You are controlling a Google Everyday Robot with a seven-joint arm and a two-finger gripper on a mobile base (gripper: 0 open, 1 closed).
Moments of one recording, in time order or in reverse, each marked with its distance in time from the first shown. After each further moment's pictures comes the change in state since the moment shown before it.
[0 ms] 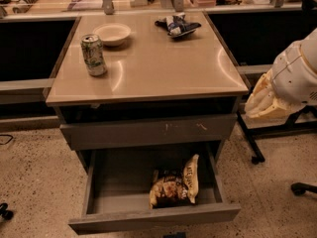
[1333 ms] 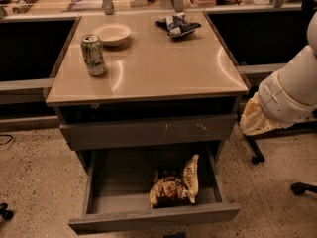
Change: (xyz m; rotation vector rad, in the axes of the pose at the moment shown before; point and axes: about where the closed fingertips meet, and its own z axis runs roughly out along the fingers) arm 0.028 0.007 0.060 -0.059 0.035 -0.322
